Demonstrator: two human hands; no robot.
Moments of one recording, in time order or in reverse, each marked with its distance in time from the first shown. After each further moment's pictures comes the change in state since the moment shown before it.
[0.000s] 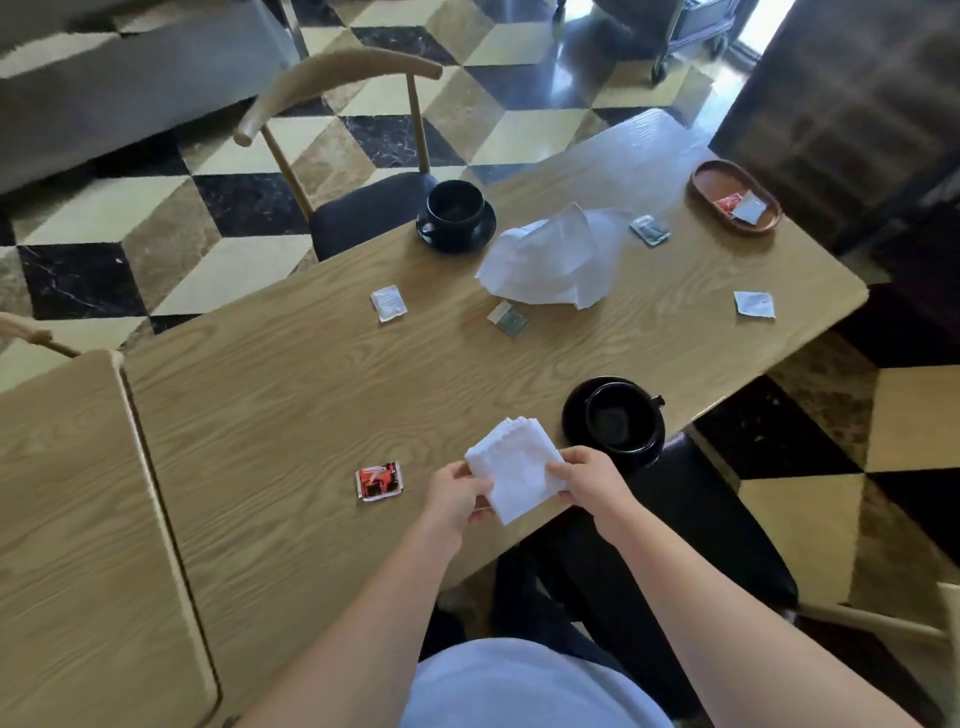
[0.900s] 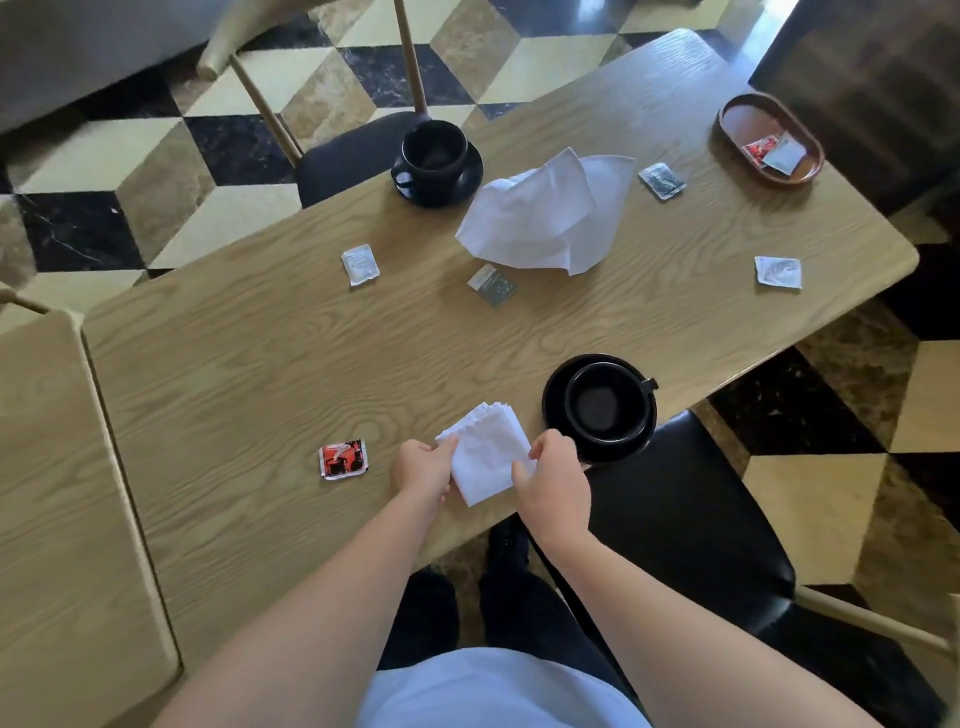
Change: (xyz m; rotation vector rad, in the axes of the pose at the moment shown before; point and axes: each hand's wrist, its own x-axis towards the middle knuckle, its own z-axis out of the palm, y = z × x) left_hand 0.048 -0.011 0.024 0.314 0.427 -0.052; right_hand 0.018 0.037 0.021 -0.527 0.288 -0.295
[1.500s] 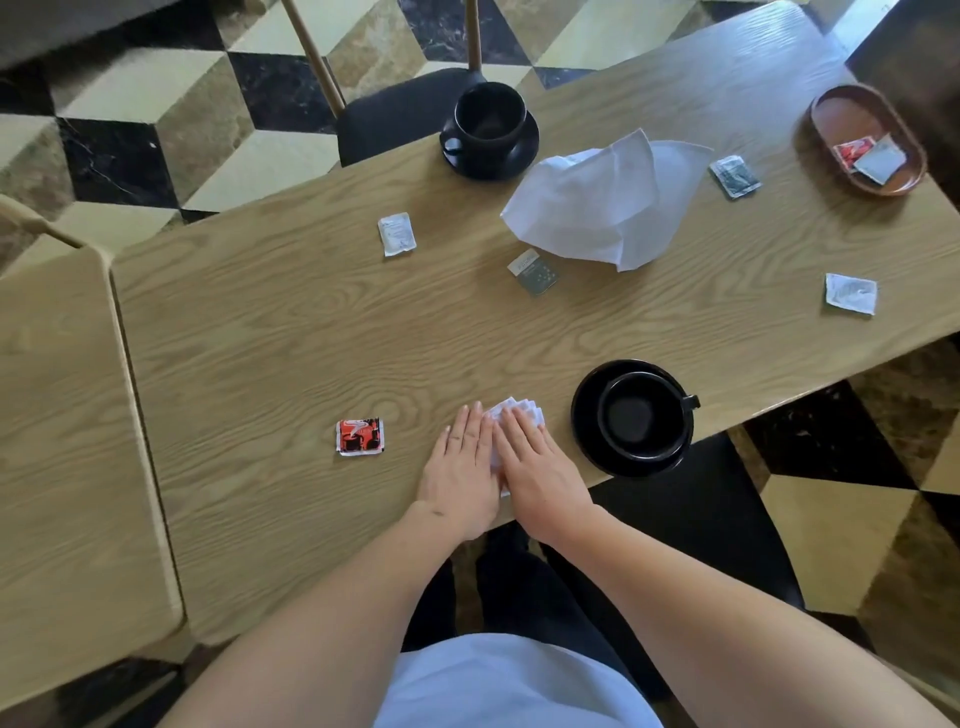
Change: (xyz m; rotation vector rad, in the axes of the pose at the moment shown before) left_hand 0.001 -0.036 0.018 1.391 -0.059 0.745; right_hand 0.031 0.007 0.019 -0.731 -0.419 -0.793
